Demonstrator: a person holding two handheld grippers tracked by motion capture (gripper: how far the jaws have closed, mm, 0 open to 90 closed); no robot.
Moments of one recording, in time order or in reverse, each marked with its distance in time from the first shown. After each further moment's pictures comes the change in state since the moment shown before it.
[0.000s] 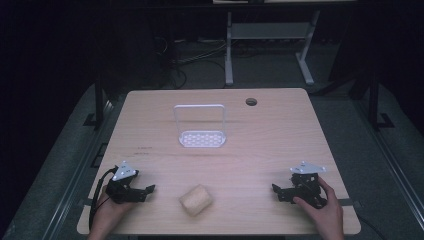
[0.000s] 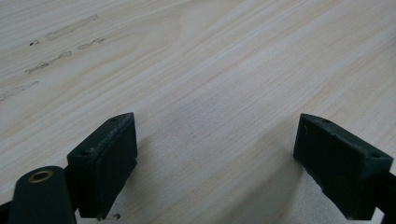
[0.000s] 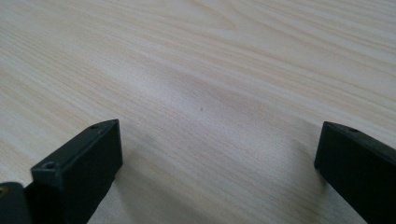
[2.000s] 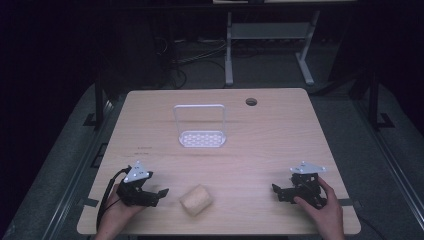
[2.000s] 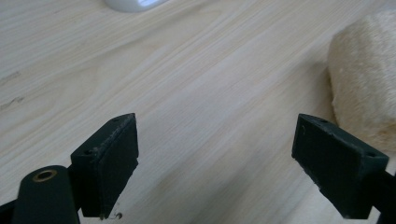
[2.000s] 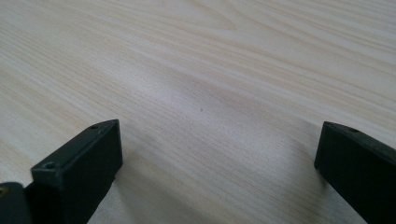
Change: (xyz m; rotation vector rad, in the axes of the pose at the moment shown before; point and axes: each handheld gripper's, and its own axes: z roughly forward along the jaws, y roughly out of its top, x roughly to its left) left arm -0.046 0.034 -0.010 -0.005 -0.101 0.059; right arm 0.000 0.000 0.000 -0.001 0.001 0.001
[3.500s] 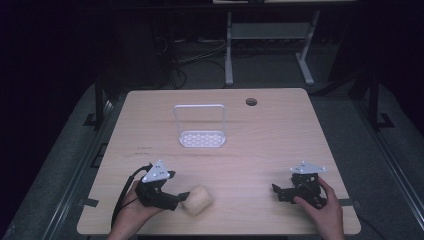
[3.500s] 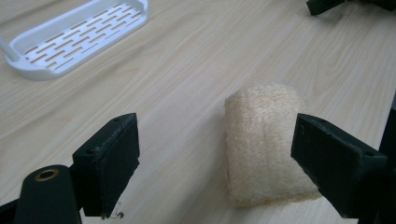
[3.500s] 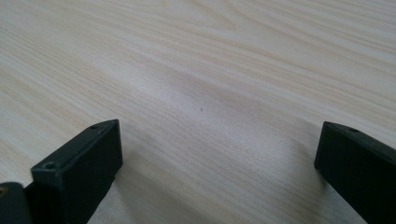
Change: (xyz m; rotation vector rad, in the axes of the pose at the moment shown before) left arm -0.051 0.046 0.004 -0.027 -0.133 0.090; right arm 0.000 0.000 0.000 -0.002 0.000 0.001
